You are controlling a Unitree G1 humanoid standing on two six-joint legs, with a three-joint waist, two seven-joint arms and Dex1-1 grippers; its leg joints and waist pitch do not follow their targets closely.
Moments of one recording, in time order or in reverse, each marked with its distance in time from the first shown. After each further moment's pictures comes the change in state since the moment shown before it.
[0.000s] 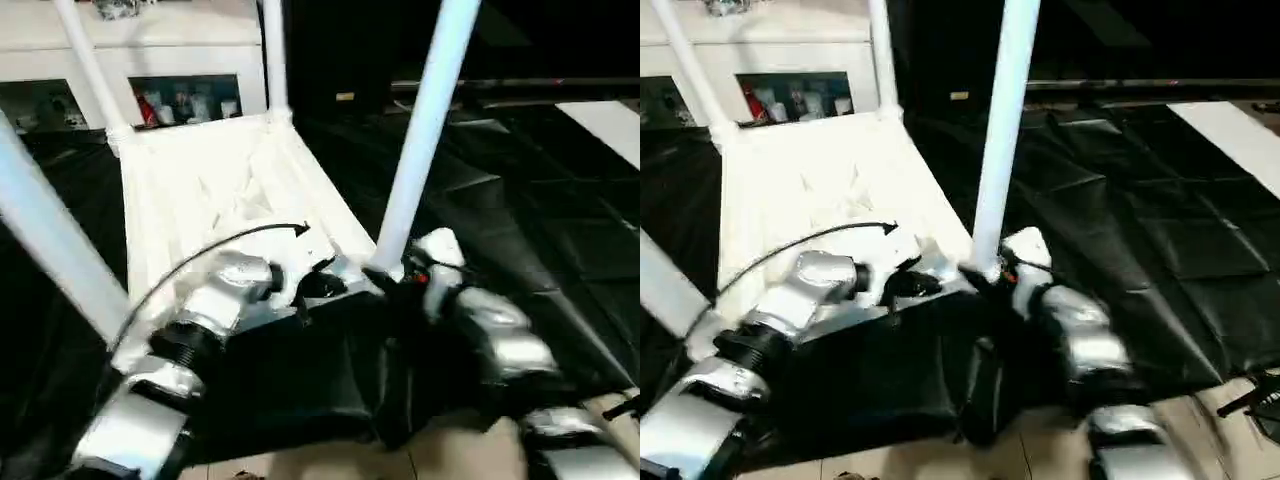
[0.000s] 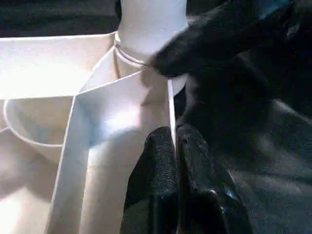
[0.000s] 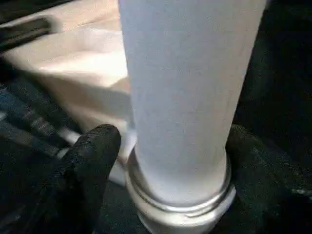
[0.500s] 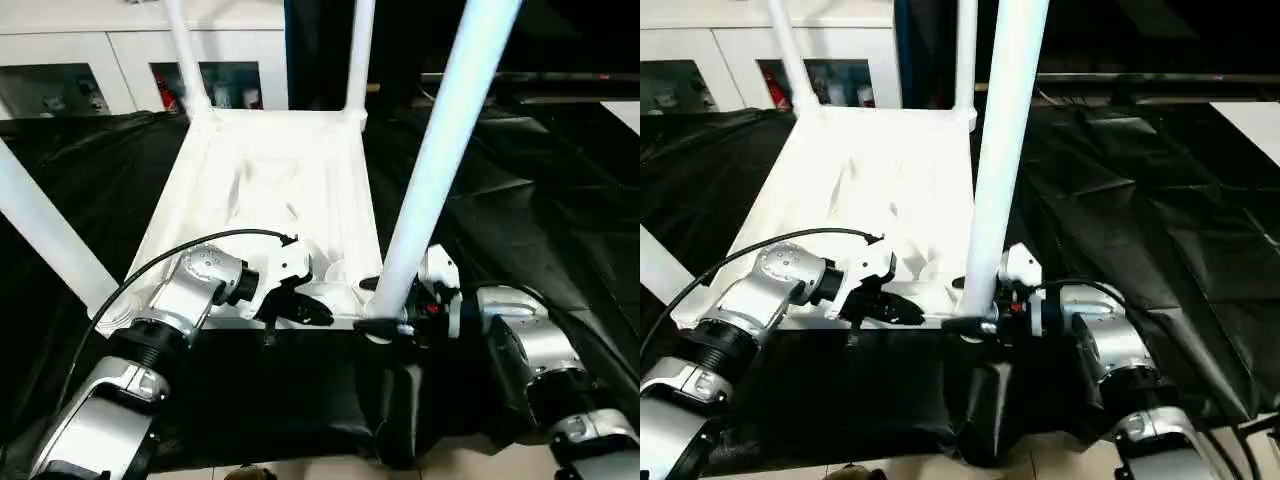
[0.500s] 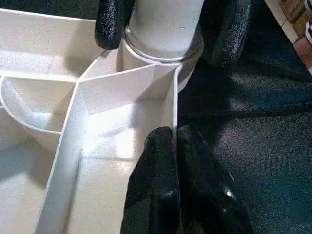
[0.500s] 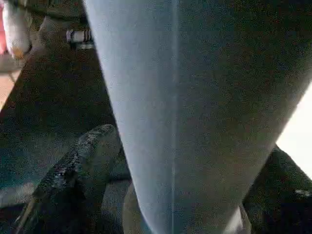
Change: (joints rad) left arm 0.024 0.118 -0.042 -0.074 -0.056 -0.025 -0.287; right arm -0.026 -0.106 0.126 -0.077 0.018 0.001 0.415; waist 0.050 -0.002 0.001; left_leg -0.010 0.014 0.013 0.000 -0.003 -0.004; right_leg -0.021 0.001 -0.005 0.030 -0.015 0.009
